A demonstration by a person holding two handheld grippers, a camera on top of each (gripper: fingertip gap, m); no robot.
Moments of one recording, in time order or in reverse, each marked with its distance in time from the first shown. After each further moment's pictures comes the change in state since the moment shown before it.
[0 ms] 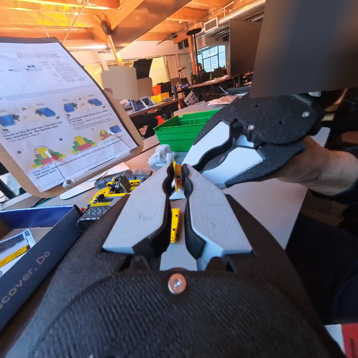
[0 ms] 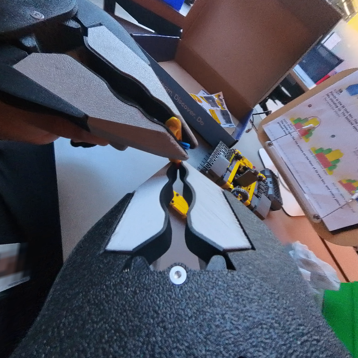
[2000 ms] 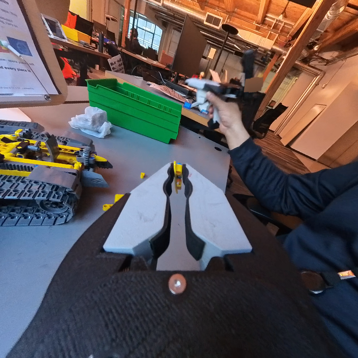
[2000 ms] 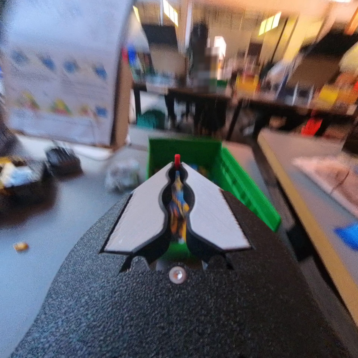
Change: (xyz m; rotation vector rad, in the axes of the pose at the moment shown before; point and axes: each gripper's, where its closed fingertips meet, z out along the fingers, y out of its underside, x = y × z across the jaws) left arm -0.002 0.017 0.009 -0.096 0.398 -0.534; right arm 0.272 0.194 -0.246 -0.030 0.817 0.644
